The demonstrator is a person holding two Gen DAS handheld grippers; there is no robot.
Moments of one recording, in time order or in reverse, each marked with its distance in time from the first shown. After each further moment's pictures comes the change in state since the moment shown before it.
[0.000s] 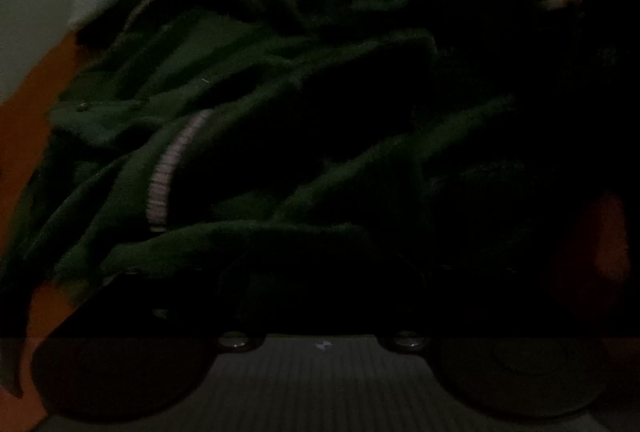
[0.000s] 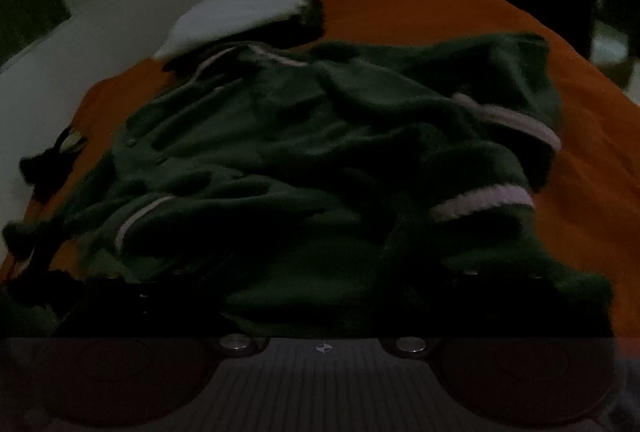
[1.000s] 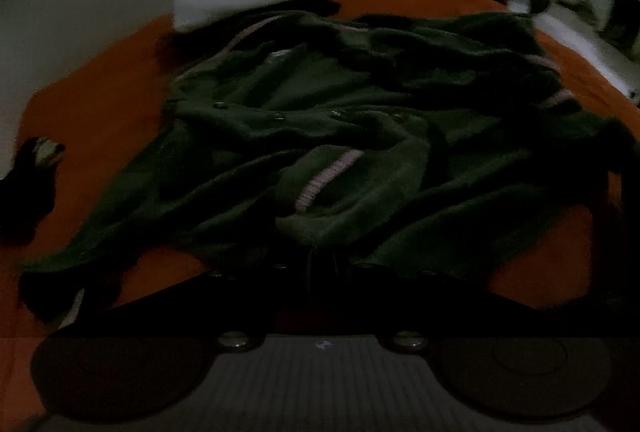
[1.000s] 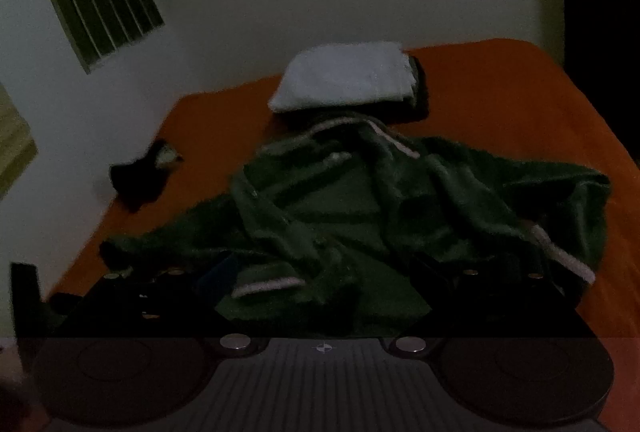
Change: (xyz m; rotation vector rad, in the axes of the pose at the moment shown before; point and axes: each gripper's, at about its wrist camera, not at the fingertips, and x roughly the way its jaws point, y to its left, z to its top) left arm -0.140 0.116 -0.045 -0.184 -0.092 0.036; right arm -0.106 0.108 0.095 -0.183 -0.084 0.201
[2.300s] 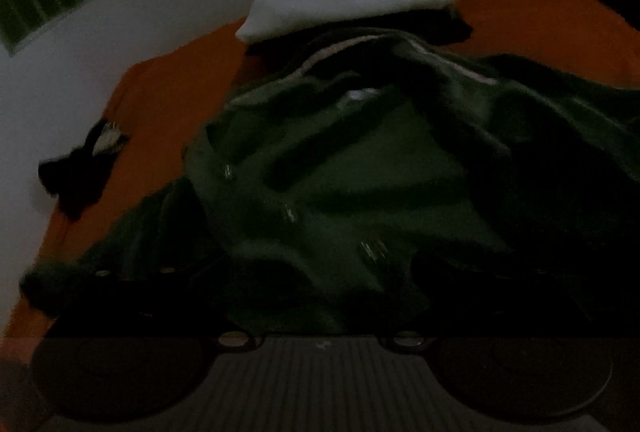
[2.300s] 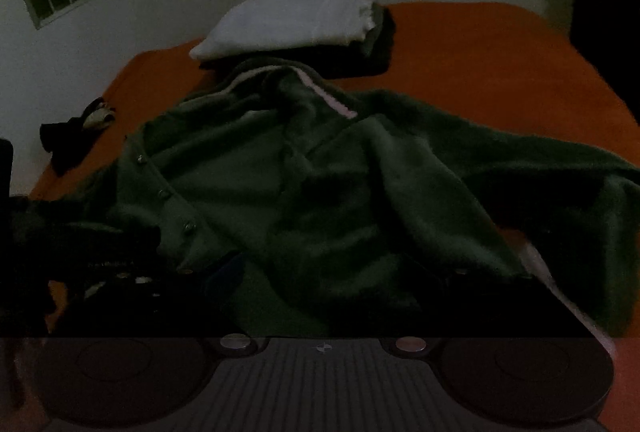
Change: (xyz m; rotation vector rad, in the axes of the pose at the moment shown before) left arm 0.183 -0.061 0.173 -0.230 0.045 0.465; right arm 0.179 -0.149 0.007 -0.065 0.122 -0.033
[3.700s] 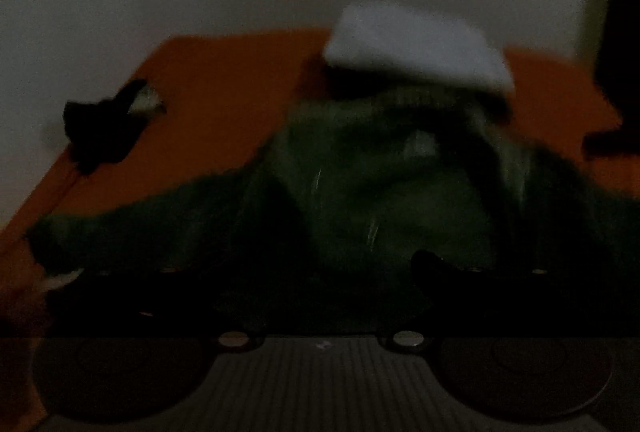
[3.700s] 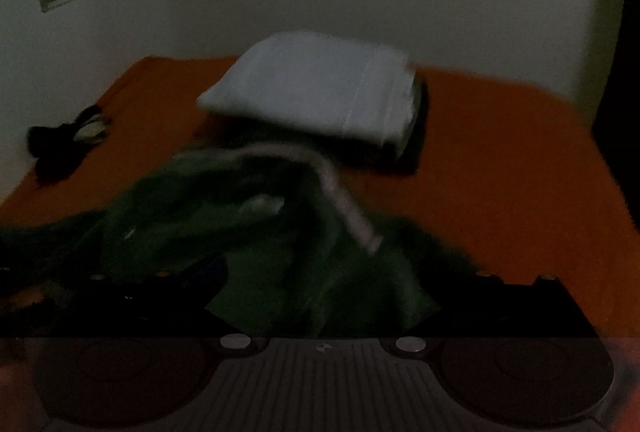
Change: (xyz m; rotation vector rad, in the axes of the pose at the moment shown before) left arm -0.051 0.123 -0.078 -0.231 -0.022 -0.139; right arm 0.010 0.066 0.092 -0.166 -0.032 -0.065
